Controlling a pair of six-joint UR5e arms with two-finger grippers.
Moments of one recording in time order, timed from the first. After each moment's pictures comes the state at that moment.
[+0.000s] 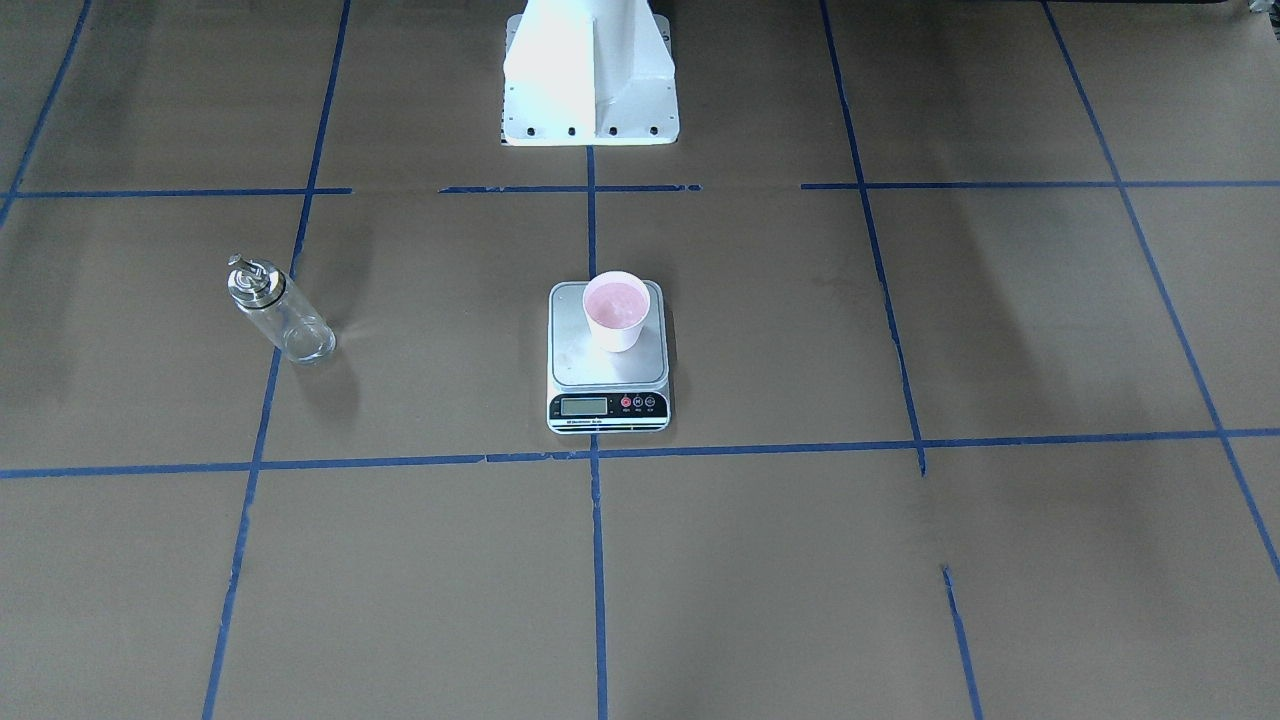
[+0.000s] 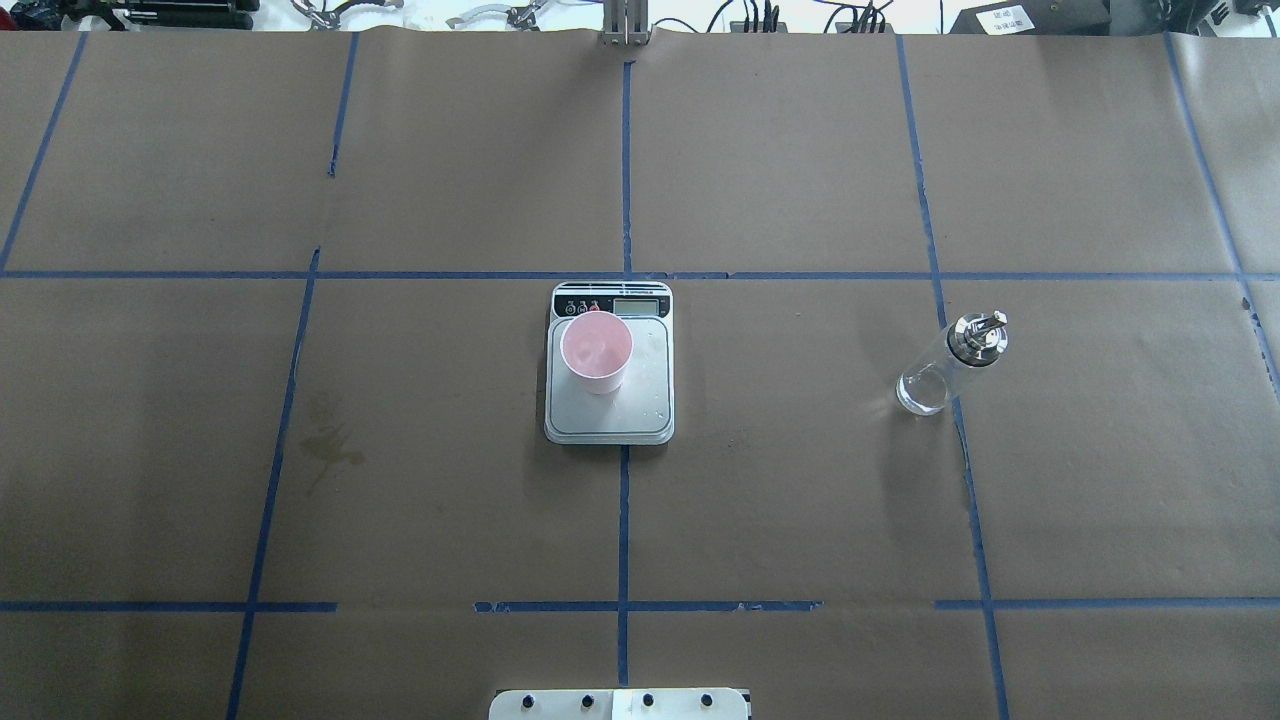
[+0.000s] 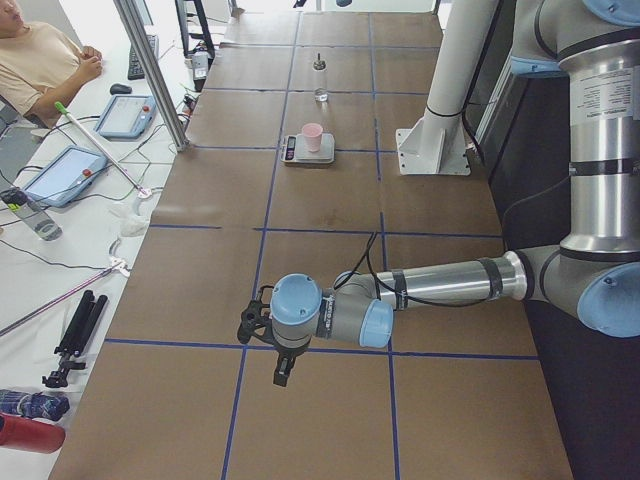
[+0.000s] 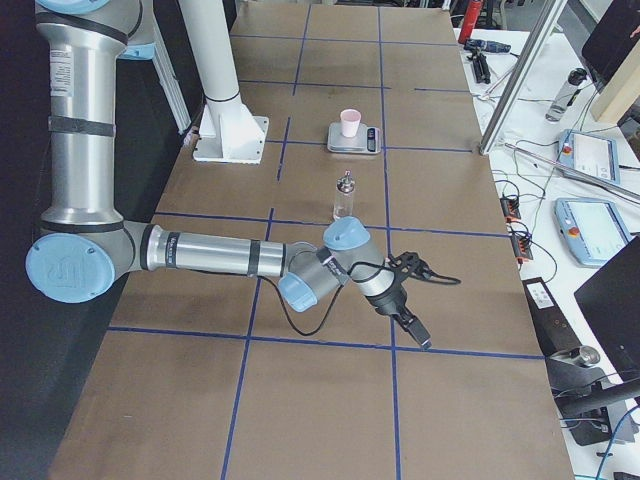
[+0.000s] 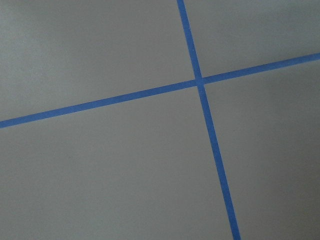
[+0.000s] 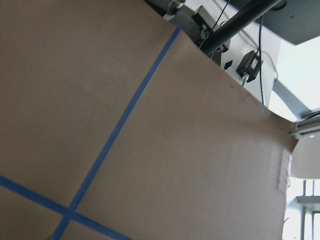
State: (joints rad) left arm -1.58 -1.44 -1.54 -1.90 -2.37 0.11; right arm 1.45 -1.61 1.54 -0.96 1.95 -0.04
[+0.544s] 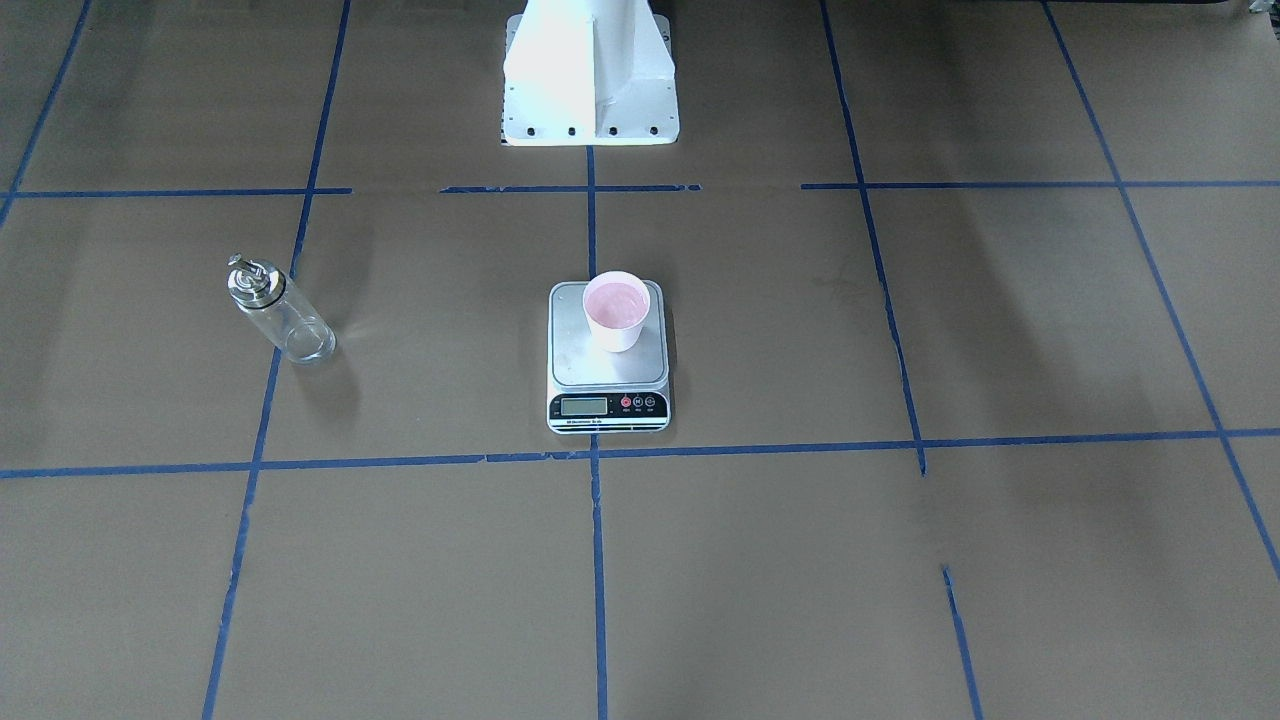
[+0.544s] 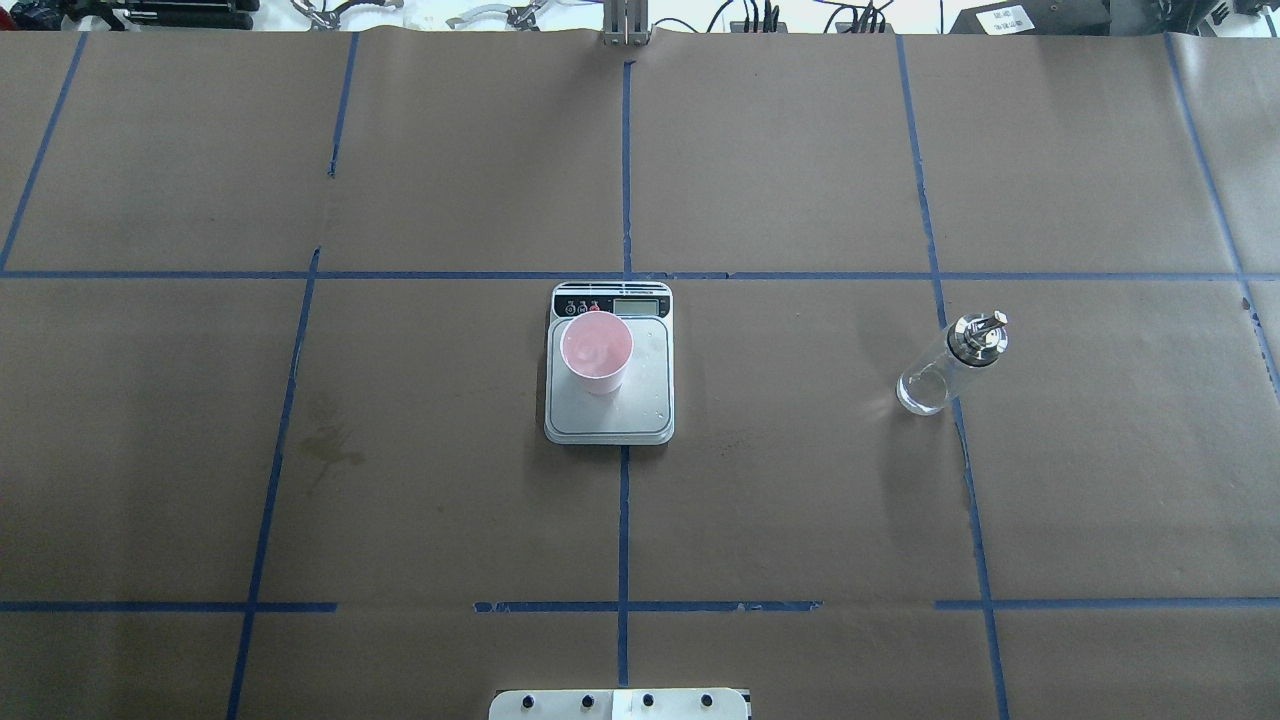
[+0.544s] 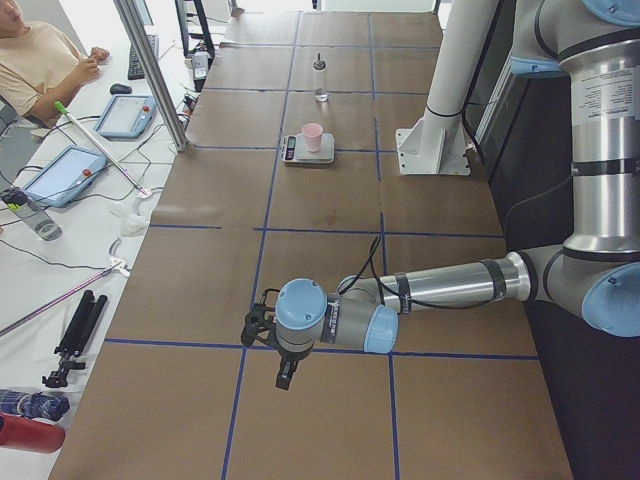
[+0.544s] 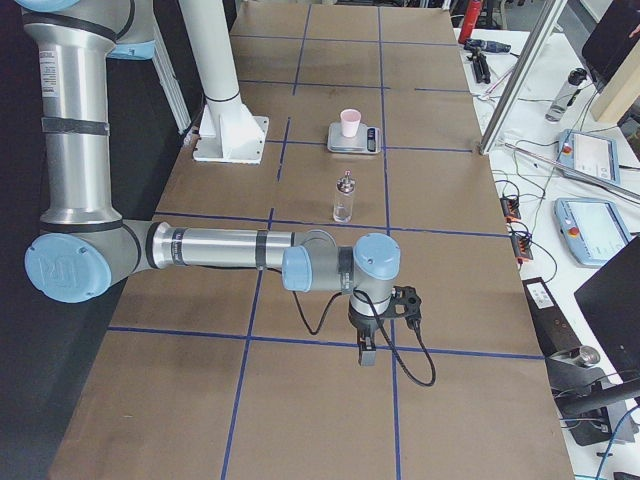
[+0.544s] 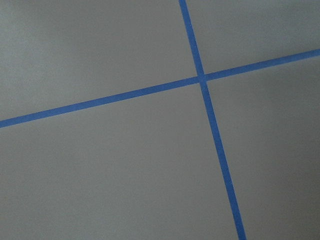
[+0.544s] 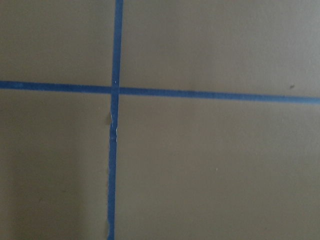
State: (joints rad) left arm -1.58 -1.43 -1.52 -1.94 -2.37 0.11; right arm 1.54 -1.56 1.60 -1.69 2.20 -0.01
